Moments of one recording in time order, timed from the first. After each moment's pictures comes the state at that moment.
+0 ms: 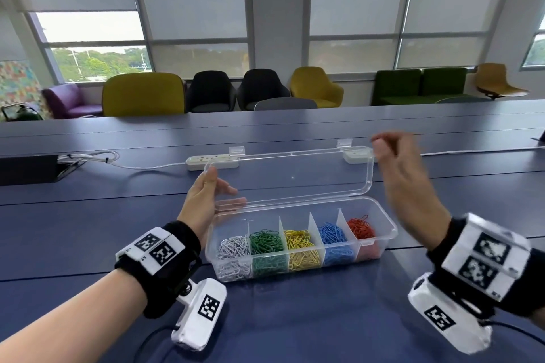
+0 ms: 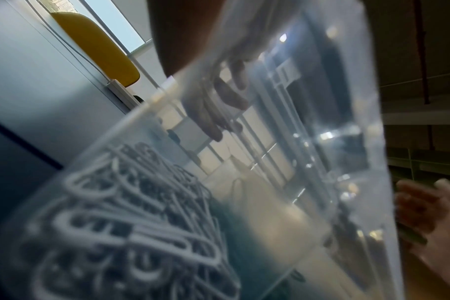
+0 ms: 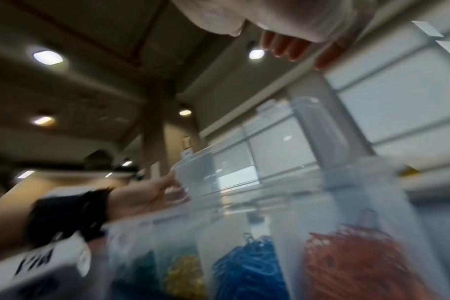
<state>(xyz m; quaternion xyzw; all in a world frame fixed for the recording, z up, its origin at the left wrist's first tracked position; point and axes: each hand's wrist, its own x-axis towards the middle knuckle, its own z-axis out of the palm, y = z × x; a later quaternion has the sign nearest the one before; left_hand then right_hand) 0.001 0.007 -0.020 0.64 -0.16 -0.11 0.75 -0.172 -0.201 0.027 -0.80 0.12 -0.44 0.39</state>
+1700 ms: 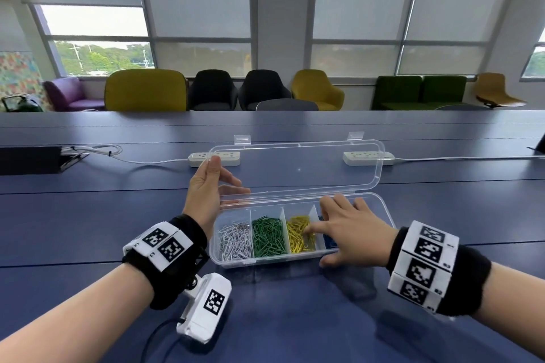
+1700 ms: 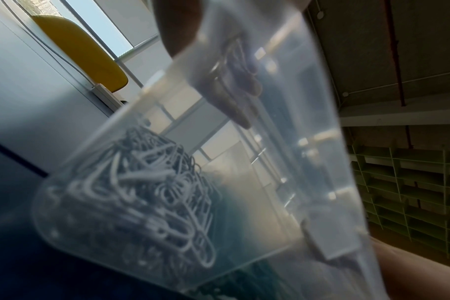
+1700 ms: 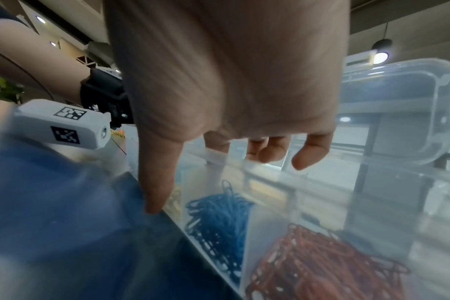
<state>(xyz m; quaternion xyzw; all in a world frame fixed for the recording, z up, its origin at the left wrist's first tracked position) -0.015 0.007 -0.008 0.60 -0.19 -0.08 0.77 -0.155 -0.176 -0.012 -0.99 0.00 0.03 -0.11</state>
